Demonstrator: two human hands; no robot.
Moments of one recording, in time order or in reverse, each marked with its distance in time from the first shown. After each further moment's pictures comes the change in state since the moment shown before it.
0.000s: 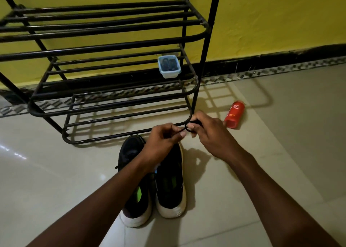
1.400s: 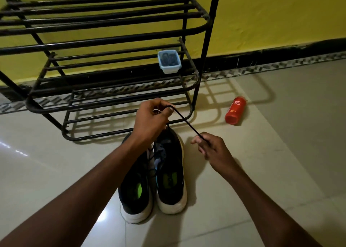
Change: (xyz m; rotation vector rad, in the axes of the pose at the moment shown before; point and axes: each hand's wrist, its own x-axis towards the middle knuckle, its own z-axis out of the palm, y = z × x) left_hand 0.020 0.035 -0.023 0.156 0.253 0.123; right_hand -0.042 0.046 0.050 0.560 0.041 0.231
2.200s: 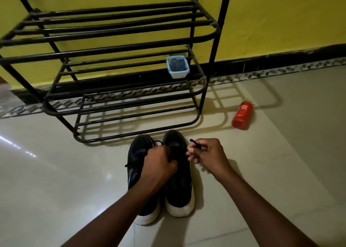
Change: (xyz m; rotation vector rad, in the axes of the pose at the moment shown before) left_hand -0.065 -0.067 0.005 0.764 -0.149 -0.166; right_hand 0.010 -0.009 0.041 0.148 0.044 0.222
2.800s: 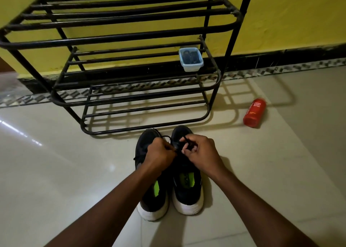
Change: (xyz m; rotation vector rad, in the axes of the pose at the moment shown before) left_hand 0.023 -0.021 -0.008 -0.386 -0.129 -0.336; right_hand 0.009 0.002 0.042 -0.477 -0.028 -0.209
